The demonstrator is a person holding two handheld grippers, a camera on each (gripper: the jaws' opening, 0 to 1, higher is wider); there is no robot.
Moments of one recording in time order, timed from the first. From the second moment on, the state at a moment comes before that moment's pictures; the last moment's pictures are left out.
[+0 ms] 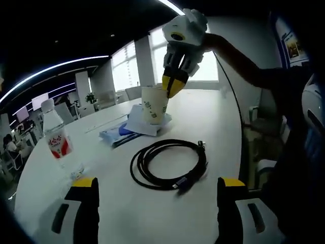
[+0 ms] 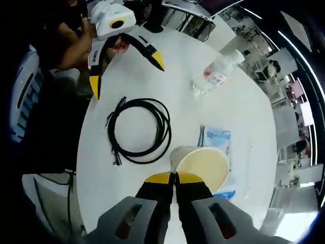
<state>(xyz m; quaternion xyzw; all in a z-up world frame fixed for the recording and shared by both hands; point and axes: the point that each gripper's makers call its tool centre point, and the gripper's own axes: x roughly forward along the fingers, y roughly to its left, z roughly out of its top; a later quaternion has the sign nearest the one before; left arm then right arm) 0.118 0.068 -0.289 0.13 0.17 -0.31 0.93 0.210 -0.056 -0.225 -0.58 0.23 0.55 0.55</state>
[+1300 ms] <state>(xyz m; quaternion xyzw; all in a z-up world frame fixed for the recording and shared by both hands) 0.113 0.081 -0.287 0.12 0.17 -0.30 0.93 0.217 -0.015 -0.225 -0.62 0.25 0.56 0.49</state>
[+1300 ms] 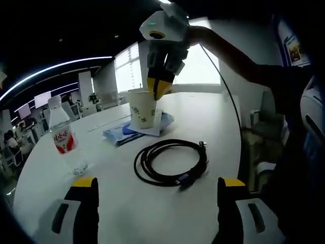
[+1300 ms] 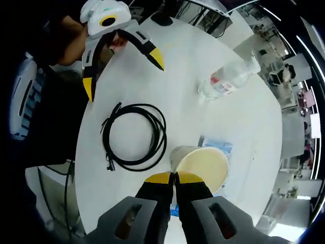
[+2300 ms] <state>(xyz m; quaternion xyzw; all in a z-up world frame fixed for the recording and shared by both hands) 0.102 0.099 -0.280 0.09 0.16 -0.29 0.94 0.233 0.028 -0.236 -0.63 0.25 0.56 0.47</state>
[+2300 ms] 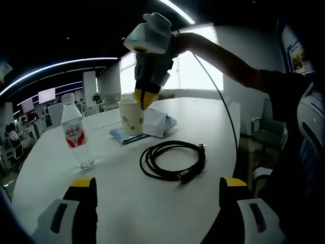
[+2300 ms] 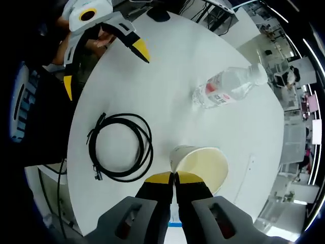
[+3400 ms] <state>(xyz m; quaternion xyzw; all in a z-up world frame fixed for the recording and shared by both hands) 0.091 0.118 -0.285 0.08 0.16 -0.28 0.94 0.250 0.066 -0.260 -0.64 0.27 0.55 0.46</state>
